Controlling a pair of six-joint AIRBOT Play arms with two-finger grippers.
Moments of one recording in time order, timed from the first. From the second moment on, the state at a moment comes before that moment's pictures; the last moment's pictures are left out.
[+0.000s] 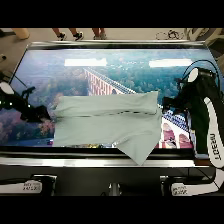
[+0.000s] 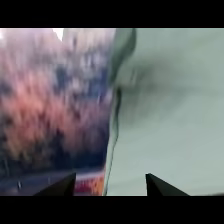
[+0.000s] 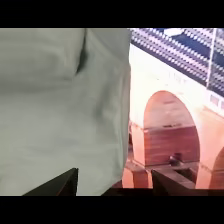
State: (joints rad) left arm 0.26 -1.46 1.19 1.32 -1.50 -1.45; right arm -0.08 -1.57 1.44 -1.41 1.57 1.61
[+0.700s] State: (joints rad) left arm 0.25 -1.23 0.63 1.21 -1.17 -1.43; right arm -0.11 -1.36 1.09 -1.35 1.48 1.55
